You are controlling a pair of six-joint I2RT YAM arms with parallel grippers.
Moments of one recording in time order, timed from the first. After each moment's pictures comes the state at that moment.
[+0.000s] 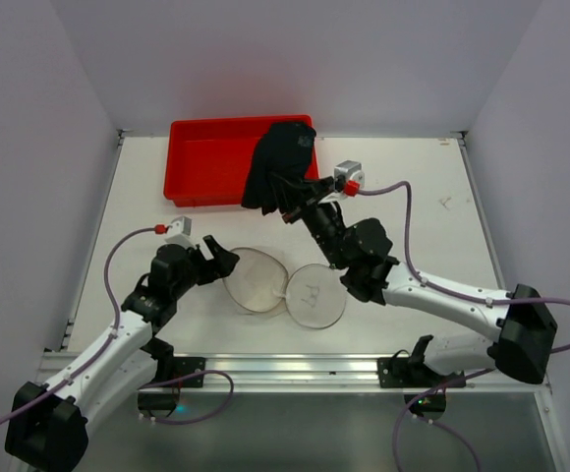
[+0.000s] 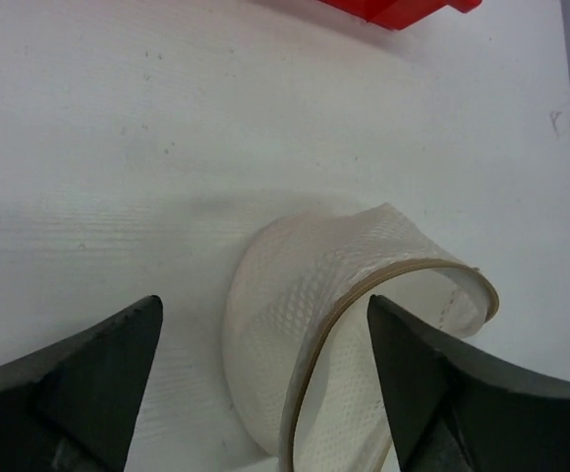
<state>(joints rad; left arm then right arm) -0.39 0.76 0.32 -0.04 0.03 -0.70 1.03 1.26 0.90 0.84 0.36 0.22</state>
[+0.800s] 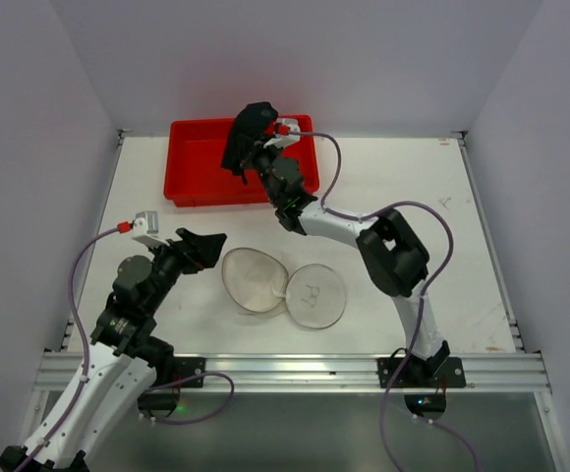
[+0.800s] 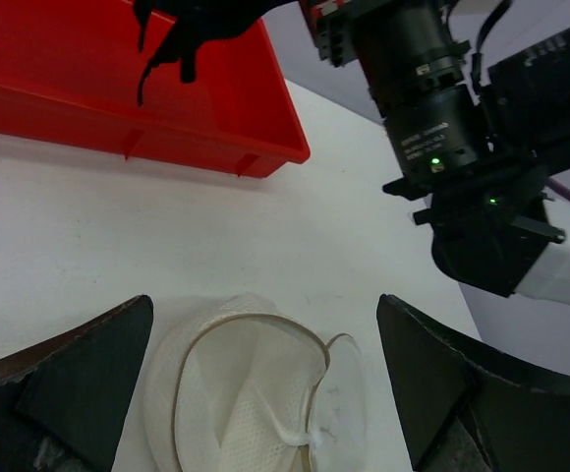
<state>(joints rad) -0.39 0.43 0.45 -0.14 -0.01 -0.69 0.78 2.12 1.57 0.82 0.37 0.44</state>
